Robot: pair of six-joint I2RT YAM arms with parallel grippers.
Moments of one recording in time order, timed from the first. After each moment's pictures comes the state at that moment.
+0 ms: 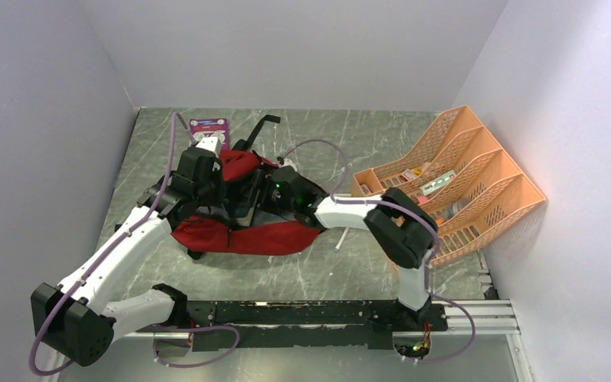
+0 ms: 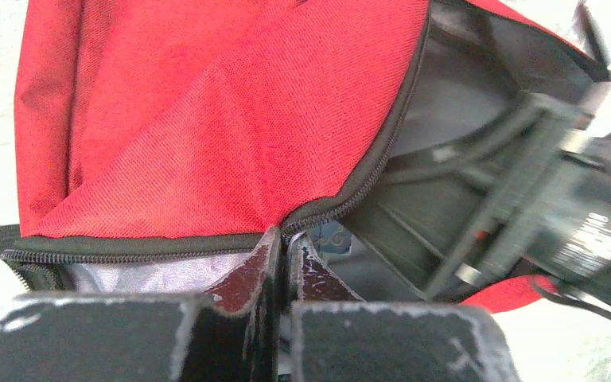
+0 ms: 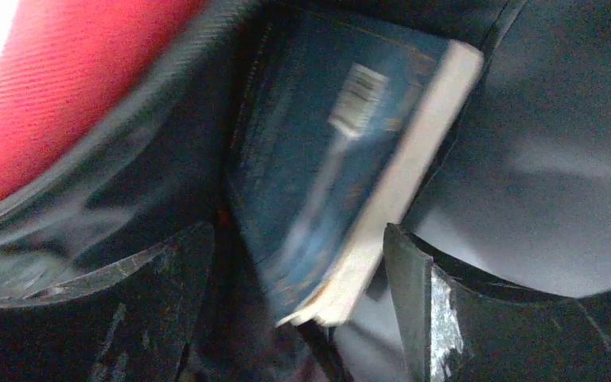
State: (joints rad) left arm -0.46 1.10 0.96 -0.60 -0.20 -0.39; right arm 0.89 1.97 1.11 0.41 -0.07 1.02
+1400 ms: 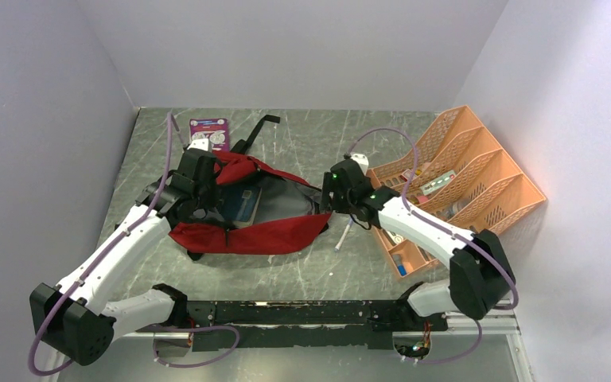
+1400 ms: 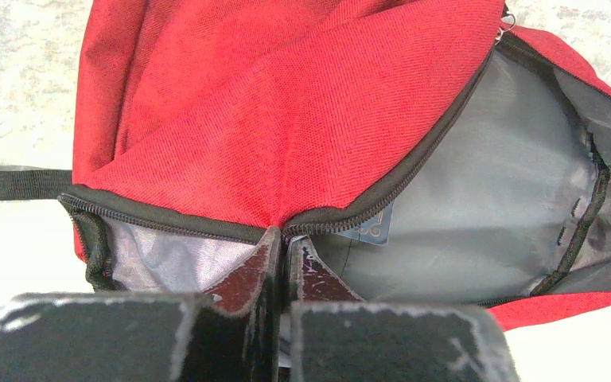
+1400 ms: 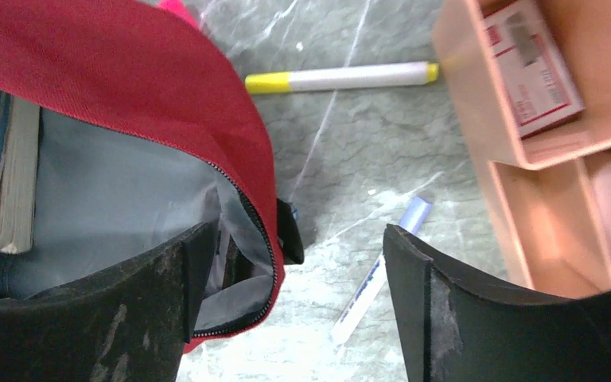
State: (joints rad) left arm -0.46 1.10 0.99 -0.72 -0.33 -0.49; right arm 0.65 1.35 0.91 -0.39 0.30 0.60
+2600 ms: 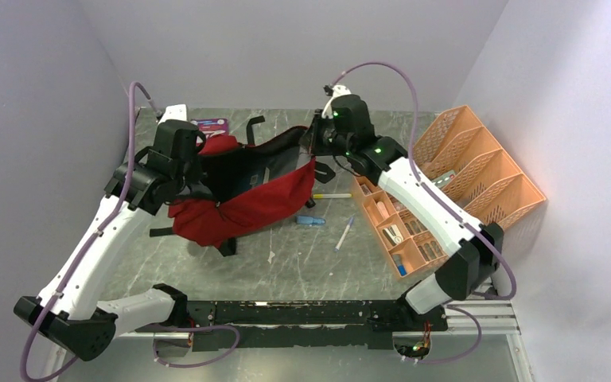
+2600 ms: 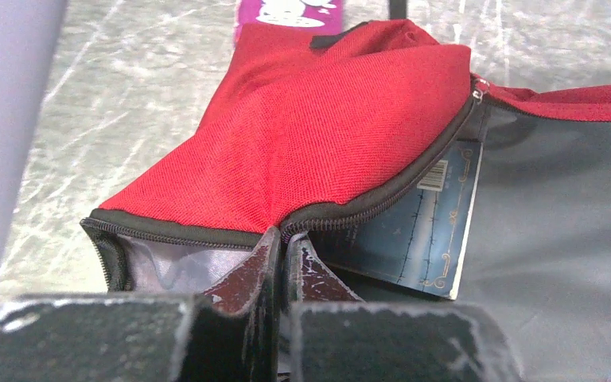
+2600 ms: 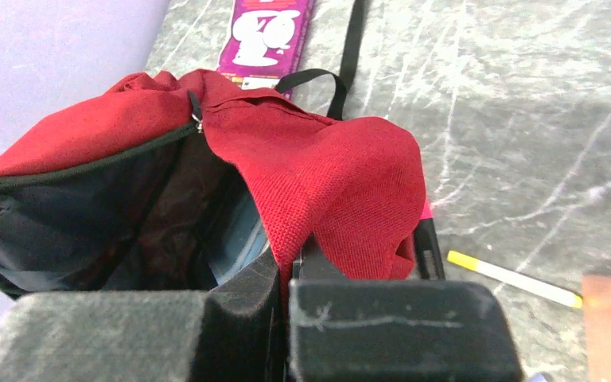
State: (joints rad) left arm -0.46 1.13 1.36 -0.91 -0.47 -0.45; right arm 0.62 1.49 1.49 -0.44 -0.01 0.47
